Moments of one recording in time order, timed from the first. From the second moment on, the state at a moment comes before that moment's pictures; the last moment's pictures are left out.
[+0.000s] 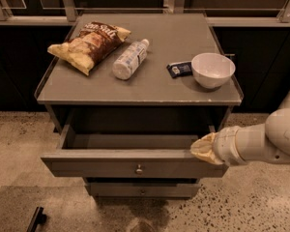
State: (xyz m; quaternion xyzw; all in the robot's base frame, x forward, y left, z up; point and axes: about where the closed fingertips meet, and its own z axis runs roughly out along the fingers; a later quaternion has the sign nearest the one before) arm 0.475 -0.168 0.707 -0.53 0.76 0.12 0.34
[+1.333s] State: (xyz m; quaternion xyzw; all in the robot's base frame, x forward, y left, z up) arm 0.546 -0.147 0.697 -0.55 0.74 0.15 0.36
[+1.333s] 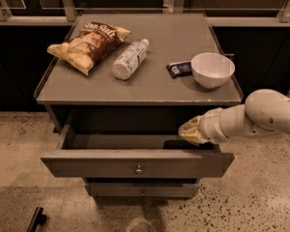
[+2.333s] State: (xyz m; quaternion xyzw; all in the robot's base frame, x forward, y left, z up) arm 0.530 -0.142 0.665 -0.56 0.75 0.16 0.32
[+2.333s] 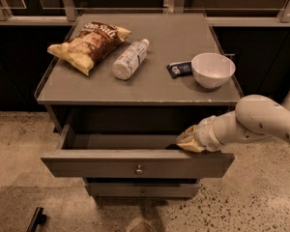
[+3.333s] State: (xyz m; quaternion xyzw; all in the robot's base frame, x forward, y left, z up) arm 0.463 -0.127 0.653 -0.56 0.76 0.20 0.26
